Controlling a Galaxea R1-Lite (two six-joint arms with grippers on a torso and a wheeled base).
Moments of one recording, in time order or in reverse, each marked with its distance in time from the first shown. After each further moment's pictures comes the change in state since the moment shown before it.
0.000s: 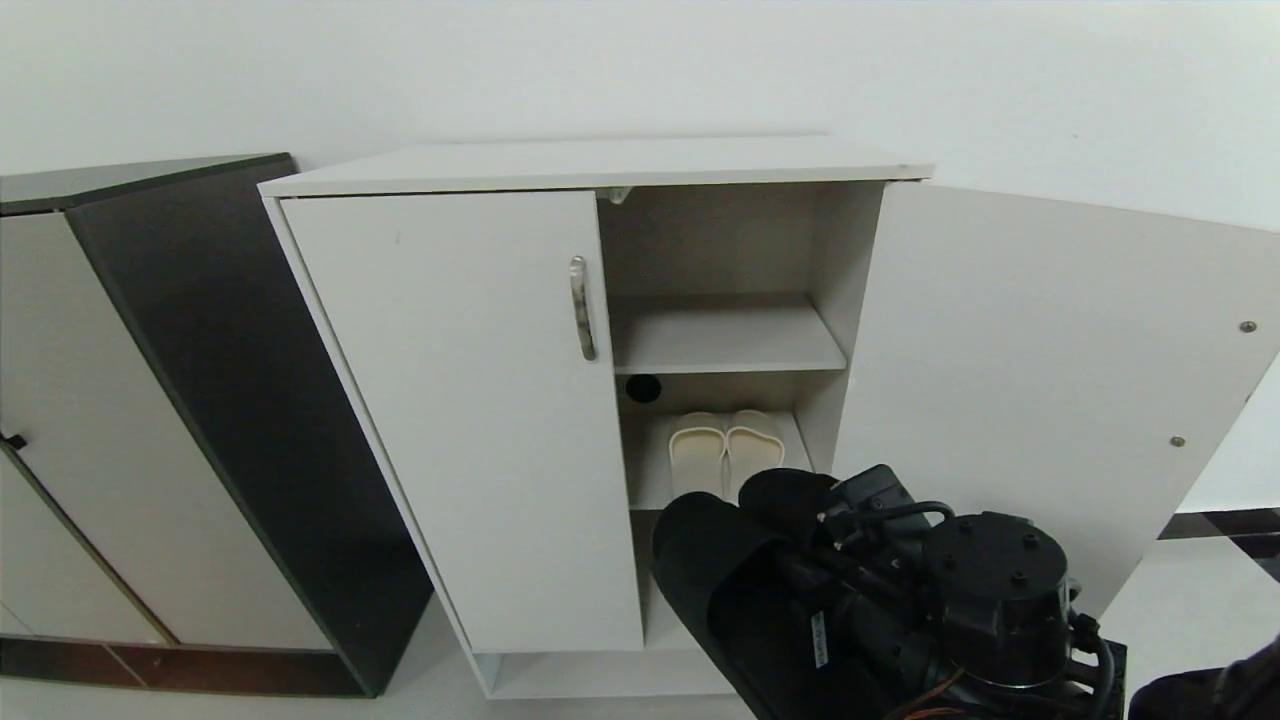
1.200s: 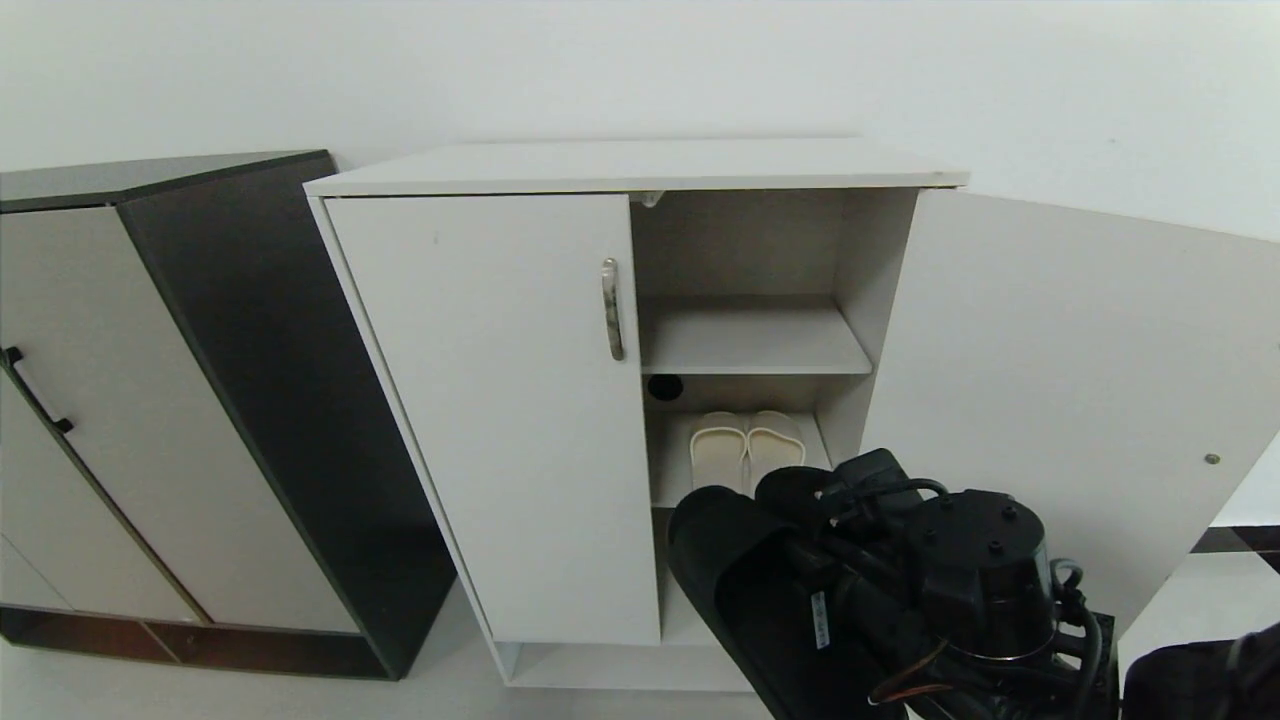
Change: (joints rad) left arm 0.000 0.000 0.000 0.000 0.000 0.000; right arm -0.014 -0.033 -0.070 0.155 -0.076 0.029
